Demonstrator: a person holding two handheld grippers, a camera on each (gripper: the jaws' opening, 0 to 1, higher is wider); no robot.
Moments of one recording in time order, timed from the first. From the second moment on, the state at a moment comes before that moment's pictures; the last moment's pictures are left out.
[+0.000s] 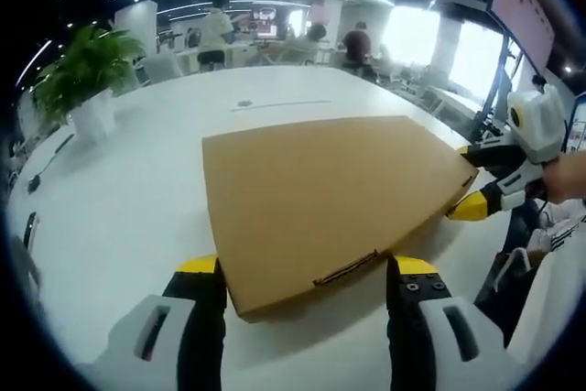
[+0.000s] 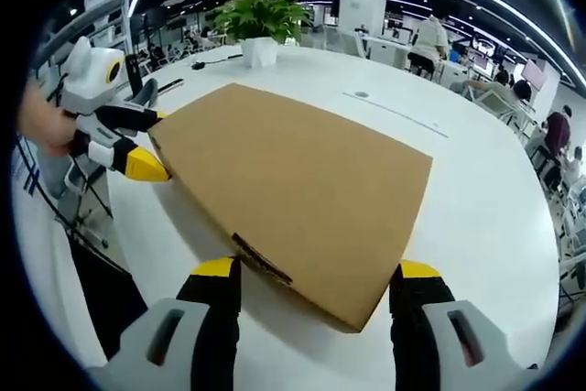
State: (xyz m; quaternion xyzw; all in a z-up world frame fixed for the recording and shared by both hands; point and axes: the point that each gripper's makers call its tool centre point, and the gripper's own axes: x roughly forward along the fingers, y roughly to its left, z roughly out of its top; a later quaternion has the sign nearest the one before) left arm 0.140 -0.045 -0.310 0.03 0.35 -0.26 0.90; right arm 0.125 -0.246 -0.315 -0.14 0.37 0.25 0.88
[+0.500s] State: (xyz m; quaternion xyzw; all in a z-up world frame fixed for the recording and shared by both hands) left arm 0.129 -0.045 -0.310 0.03 0.35 -0.27 0.90; right arm 0.110 -0.246 -0.316 -0.13 0.37 0.24 0.89
